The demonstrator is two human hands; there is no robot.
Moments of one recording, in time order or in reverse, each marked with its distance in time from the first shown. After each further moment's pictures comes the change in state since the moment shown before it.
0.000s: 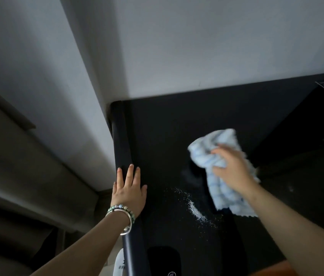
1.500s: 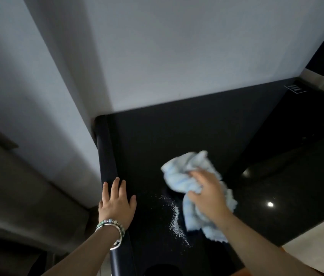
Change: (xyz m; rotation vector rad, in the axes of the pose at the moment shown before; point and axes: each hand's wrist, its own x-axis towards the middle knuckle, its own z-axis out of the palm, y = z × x) left_hand -0.011 0.007 0.009 -0.045 0.127 -0.051; right_hand -0.057 -0.018 0.027 0.150 0.275 -0.074
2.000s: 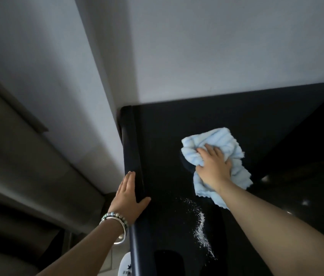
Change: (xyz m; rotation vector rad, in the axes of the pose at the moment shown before) left_hand 0.020 -0.042 -0.019 -0.317 -0.133 0.048; right_hand 0.093 -0.015 0.052 -0.456 -0.380 0.153
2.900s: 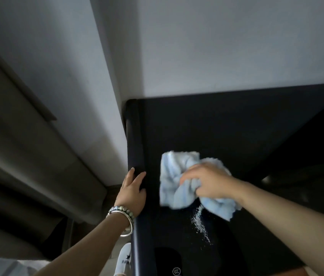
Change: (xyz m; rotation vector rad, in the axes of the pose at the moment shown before) left_hand -0.019 0.010 0.013 -0.146 0.049 -0.052; right_hand -0.053 -0.010 -0.040 0.138 -0.425 -0.519
